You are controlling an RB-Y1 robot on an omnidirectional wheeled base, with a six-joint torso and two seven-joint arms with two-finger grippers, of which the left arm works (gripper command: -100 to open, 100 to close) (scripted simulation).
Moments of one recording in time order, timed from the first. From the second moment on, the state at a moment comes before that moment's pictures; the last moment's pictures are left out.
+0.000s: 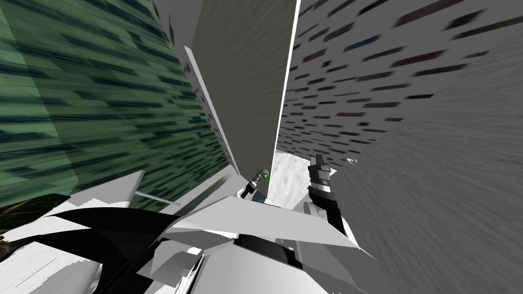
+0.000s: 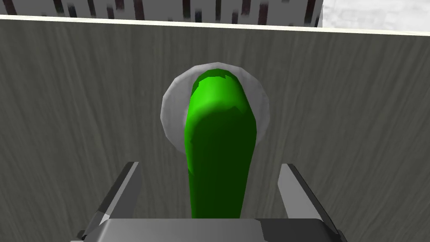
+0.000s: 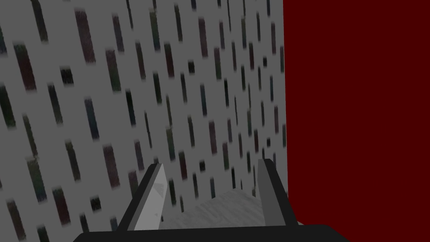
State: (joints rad) arm -0.15 0.06 -0.34 -0.65 -0.10 -0.83 0.17
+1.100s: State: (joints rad) arm -0.15 0.06 -0.30 -0.63 -0.09 -0.83 0.16
